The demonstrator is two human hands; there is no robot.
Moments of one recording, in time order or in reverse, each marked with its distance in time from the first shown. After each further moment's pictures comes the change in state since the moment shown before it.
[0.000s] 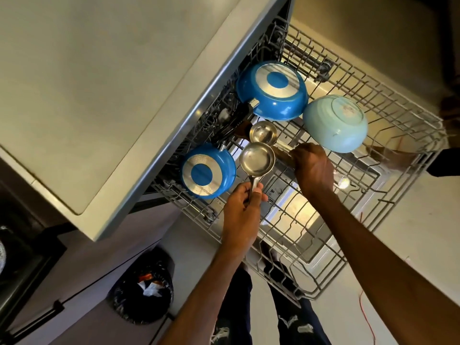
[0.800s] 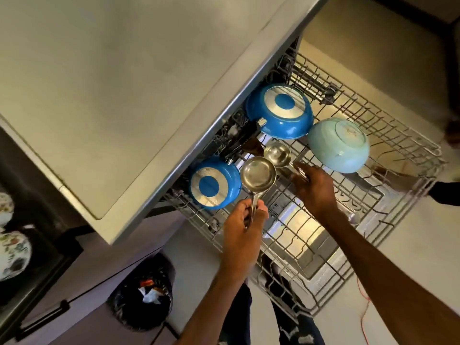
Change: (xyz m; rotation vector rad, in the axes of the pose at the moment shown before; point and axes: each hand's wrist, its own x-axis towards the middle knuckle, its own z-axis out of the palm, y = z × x) left_hand -0.029 0.021 -0.007 0.006 0.036 0.043; right_hand 0.002 0.016 0.001 0.397 -0.129 0.071
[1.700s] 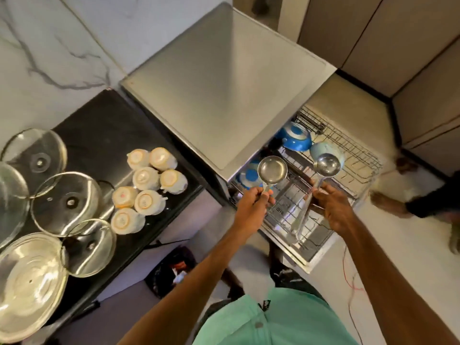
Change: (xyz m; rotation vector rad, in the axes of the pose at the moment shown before) left_hand -0.181 0.075 -0.170 -0.049 -0.186 0.119; right_hand -0.206 -0.248 -0.131 0.911 -0.082 0.601
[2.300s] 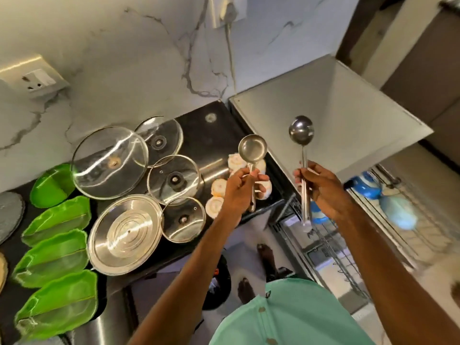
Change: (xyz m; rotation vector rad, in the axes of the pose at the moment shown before) left_hand -0.080 0.060 -0.235 -0.371 0.320 0.329; right_hand -0.090 -0.072 0.279 0.006 -0.549 -0.189
